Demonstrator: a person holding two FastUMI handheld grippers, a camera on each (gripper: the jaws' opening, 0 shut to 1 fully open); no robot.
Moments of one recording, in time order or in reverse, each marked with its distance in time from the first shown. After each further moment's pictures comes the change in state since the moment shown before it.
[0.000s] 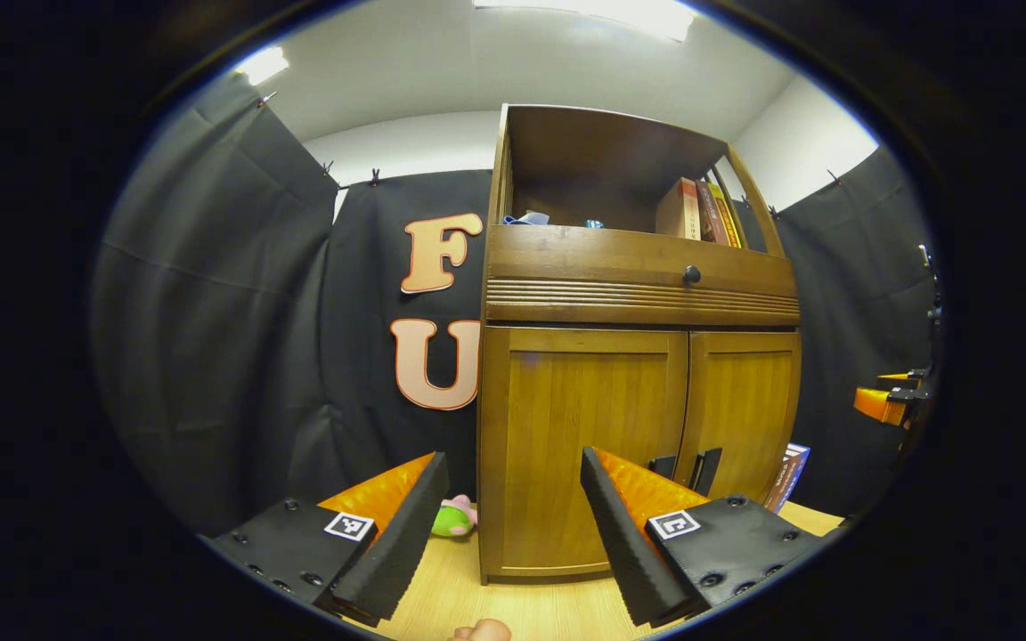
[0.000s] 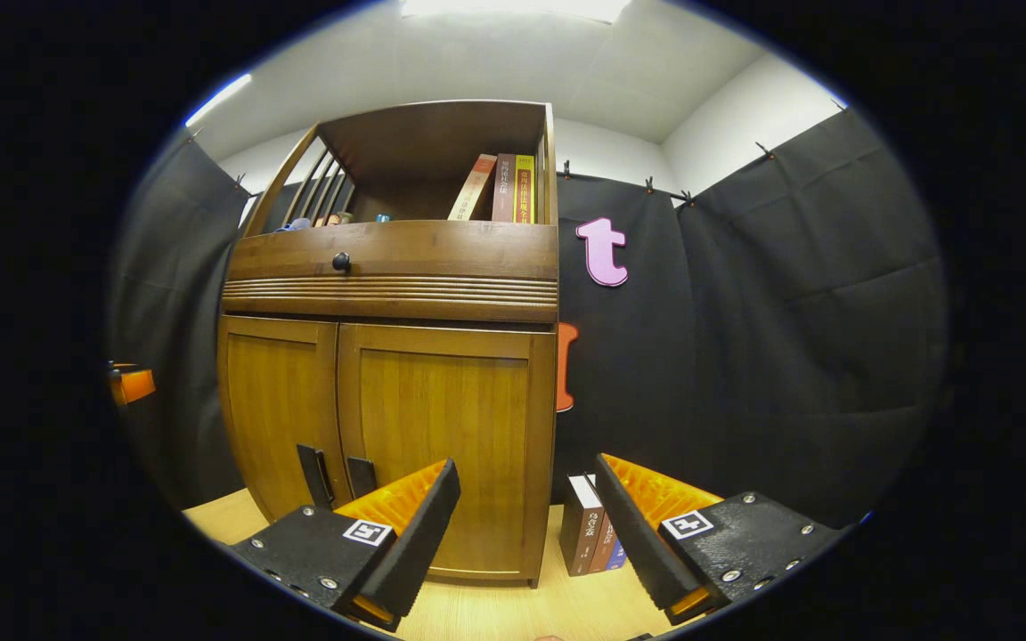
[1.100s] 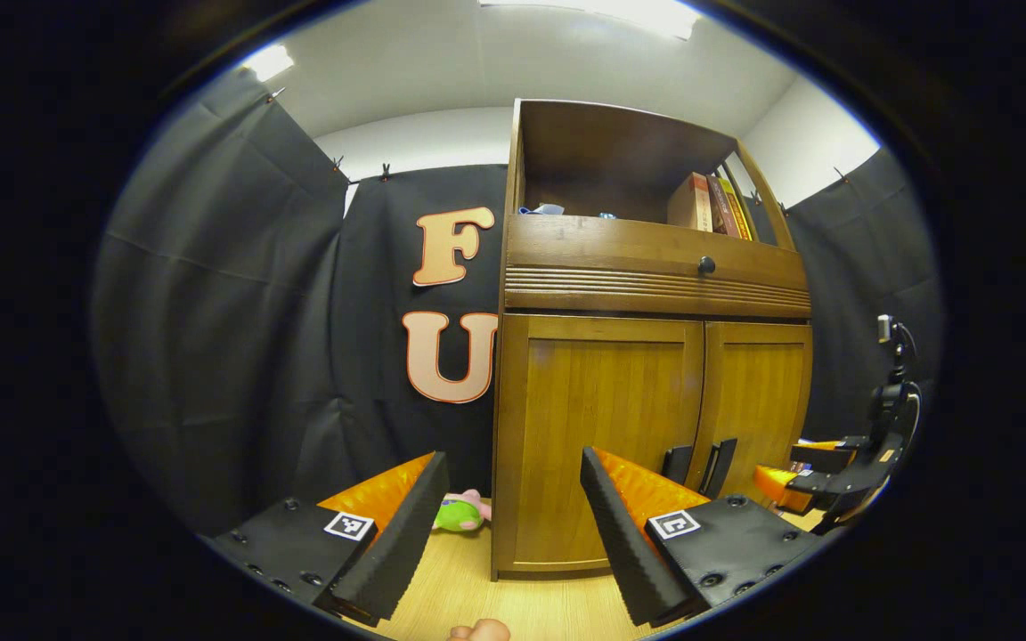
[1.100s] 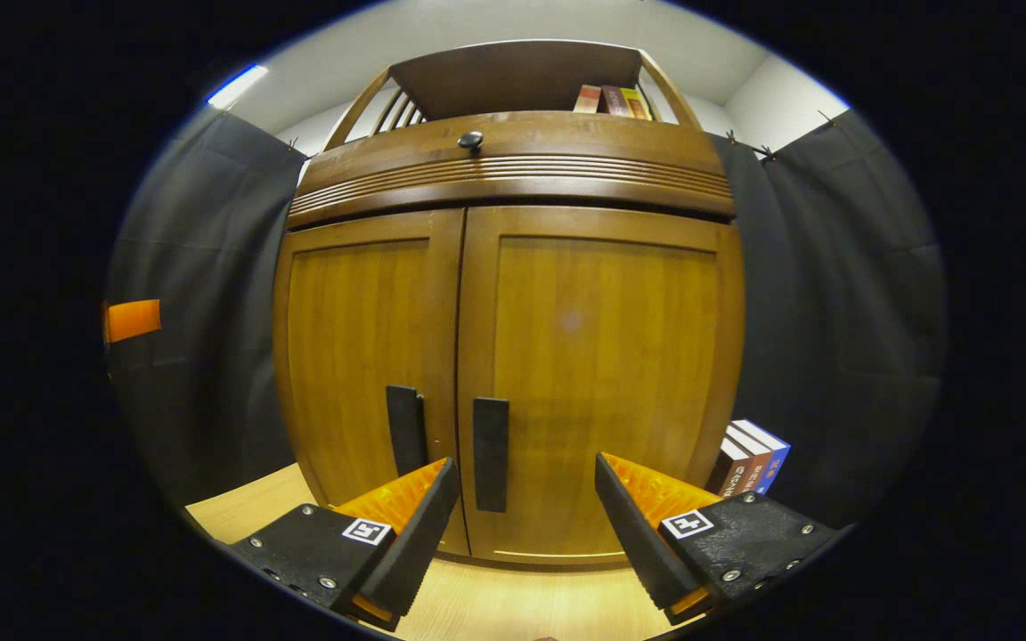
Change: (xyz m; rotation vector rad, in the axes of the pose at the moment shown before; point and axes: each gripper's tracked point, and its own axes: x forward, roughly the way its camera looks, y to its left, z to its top) left arm -0.003 0.017 -0.015 0.003 0.015 0.030; right arm 0.053 0.182 -0.117 0.024 0.142 0.247
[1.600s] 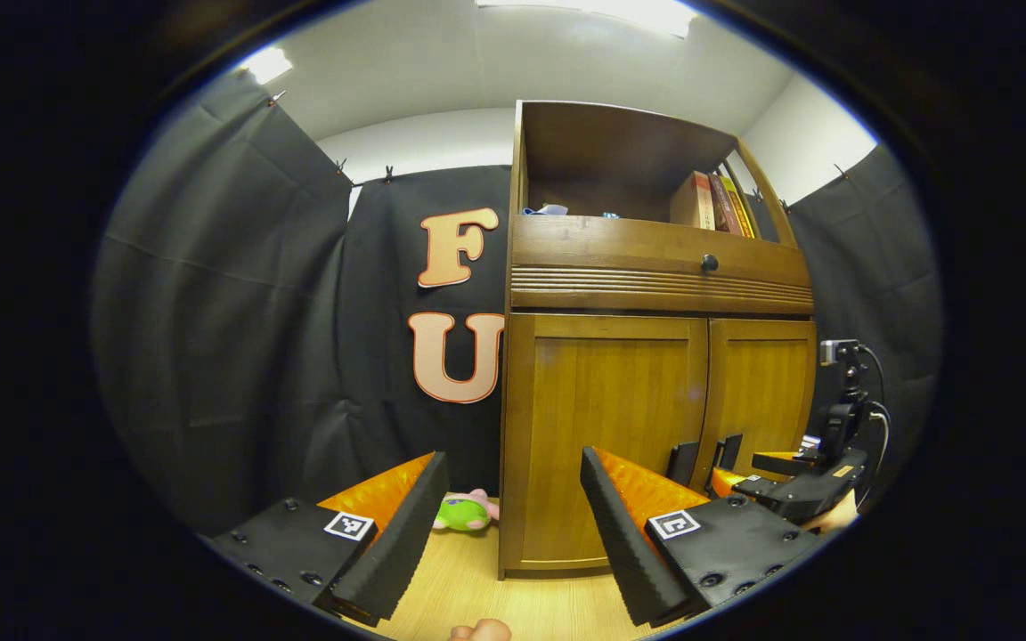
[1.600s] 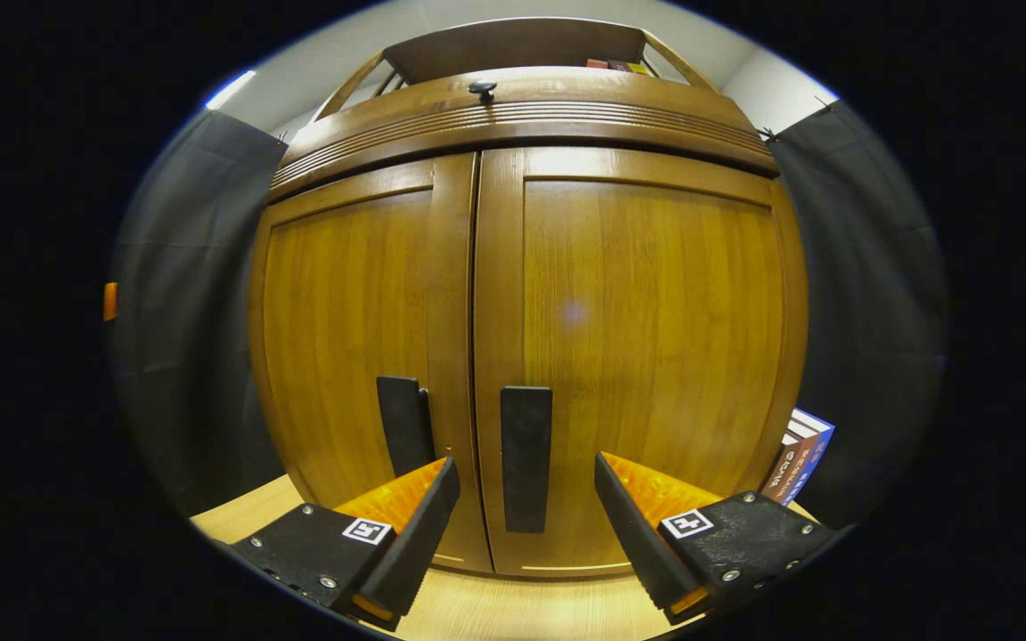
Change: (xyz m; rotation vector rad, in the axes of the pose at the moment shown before) left arm -0.007 0.007 -0.002 0.013 -0.004 0.019; right arm 0.067 0.013 -0.021 0.038 0.022 -0.016
